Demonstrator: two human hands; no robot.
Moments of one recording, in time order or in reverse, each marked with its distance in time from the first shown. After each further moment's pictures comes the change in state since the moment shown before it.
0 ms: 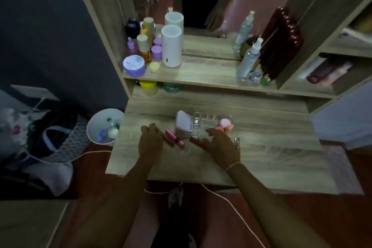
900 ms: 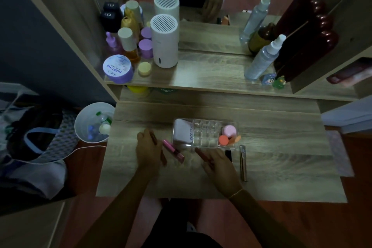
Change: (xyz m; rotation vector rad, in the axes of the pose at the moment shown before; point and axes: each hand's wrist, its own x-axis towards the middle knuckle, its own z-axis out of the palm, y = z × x) left_hand 0.051 0.000 0.024 -0.145 -0.021 -0.145; right_hand 0.010 0.016 0.025 0.030 -0.126 0.005
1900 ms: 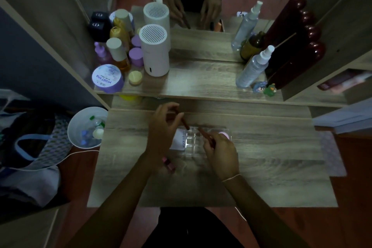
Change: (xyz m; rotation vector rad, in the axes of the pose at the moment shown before) left_hand 0.012 0.109 -0.024 -0.379 0.004 0.635; right_hand 0.047 -0.023 -0.046 -0.047 0.332 0.114
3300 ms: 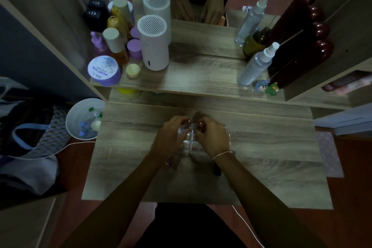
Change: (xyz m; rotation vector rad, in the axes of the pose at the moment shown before) left_hand -0.026 -0.021 0.028 0.163 -0.309 0.027; right_hand 0.045 -0.009 0.006 -0.137 -0.212 -0.018
